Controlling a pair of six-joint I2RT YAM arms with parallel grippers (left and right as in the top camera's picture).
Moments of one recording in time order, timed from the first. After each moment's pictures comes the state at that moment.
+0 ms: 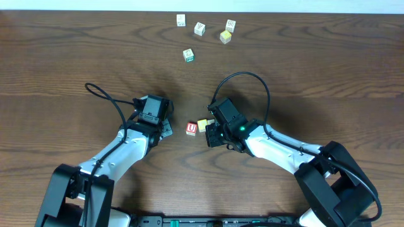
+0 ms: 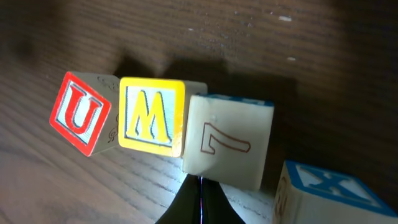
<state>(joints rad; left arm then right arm) -0.33 1.54 0.69 -0.32 -0.16 -0.64 0.69 1.76 0.89 -0.23 -0.14 0.49</state>
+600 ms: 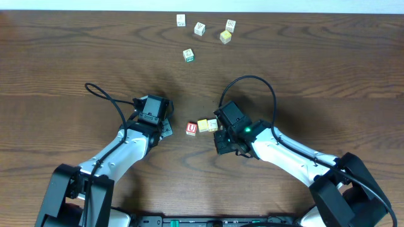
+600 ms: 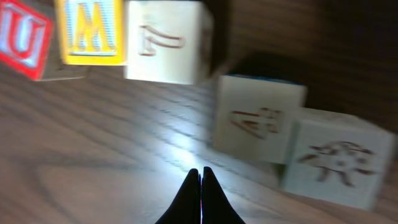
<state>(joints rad) -0.33 1.54 0.69 -0.32 -0.16 -0.64 0.69 1.66 0.89 -0.47 -0.07 0.49</state>
